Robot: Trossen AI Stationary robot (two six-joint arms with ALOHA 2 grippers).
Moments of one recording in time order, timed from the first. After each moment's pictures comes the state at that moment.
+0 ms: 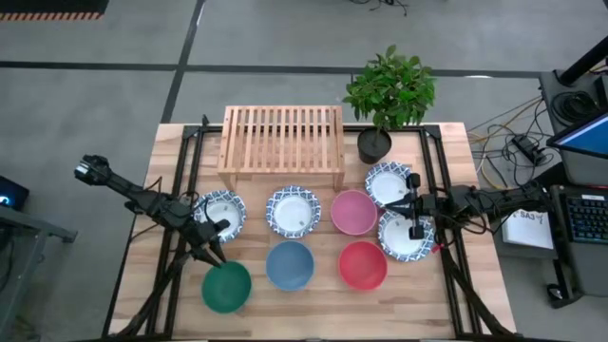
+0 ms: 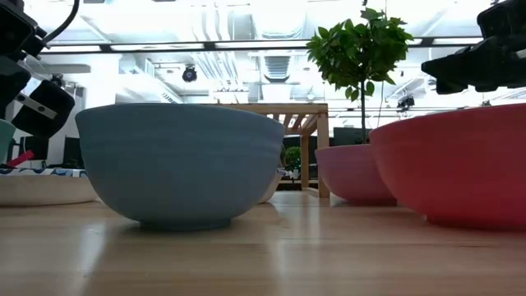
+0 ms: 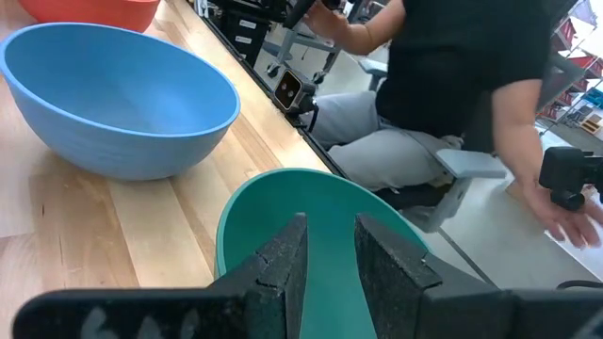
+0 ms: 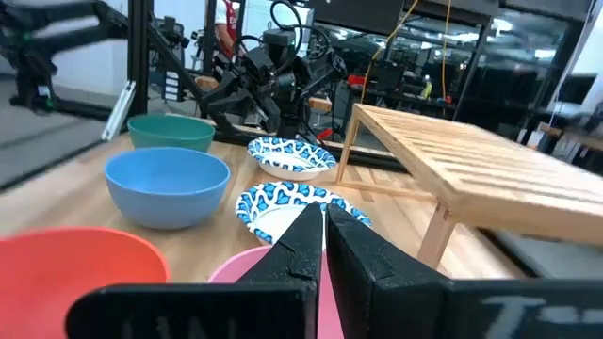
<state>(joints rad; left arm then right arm) -0.47 0.32 0.03 0.03 0.30 -0.38 0.15 0.06 0.01 0.04 0.13 -0.22</state>
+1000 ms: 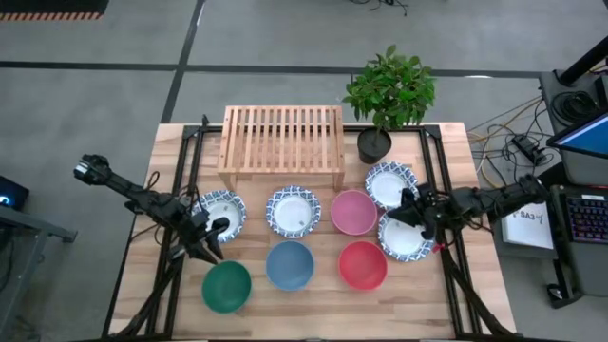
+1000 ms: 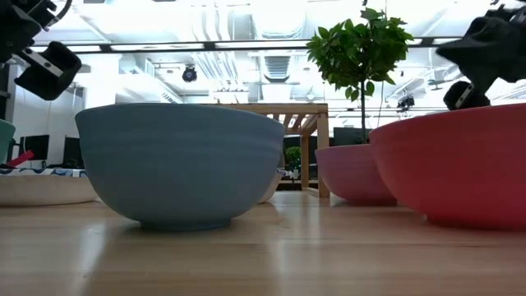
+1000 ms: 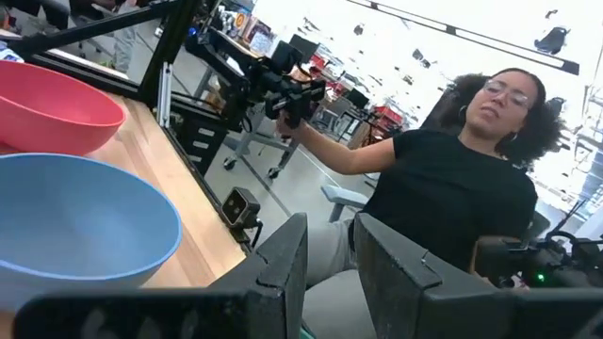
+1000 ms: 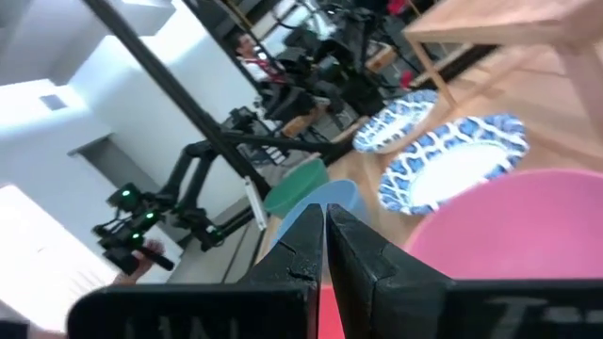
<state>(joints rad) -0.47 0.33 0.03 0.37 0.28 -0.57 0.27 0.06 0.01 0.09 0.13 0.65</state>
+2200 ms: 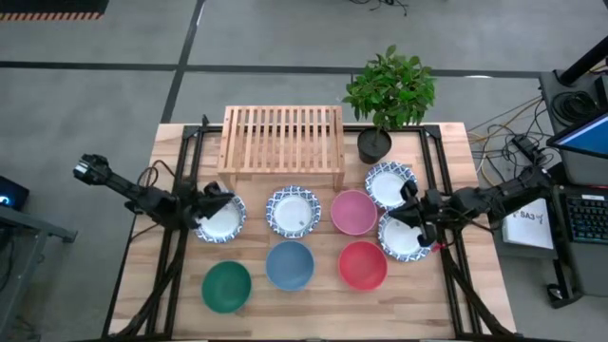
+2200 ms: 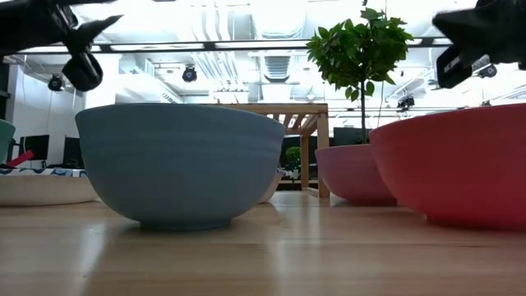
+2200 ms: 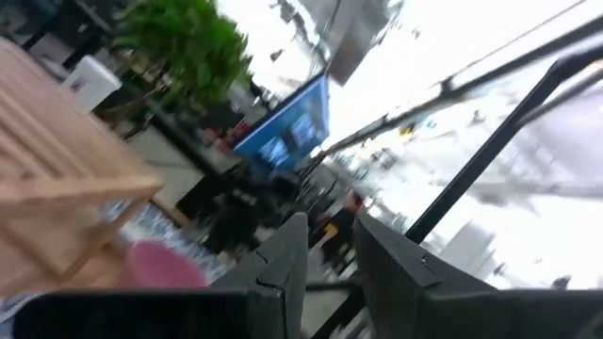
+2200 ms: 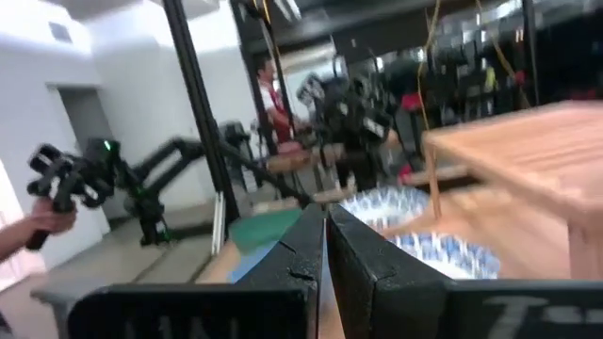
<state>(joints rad) -0.46 0.35 0.03 0.76 -0.59 -0.59 0.33 0.25 0.01 0.43 0.20 0.17</state>
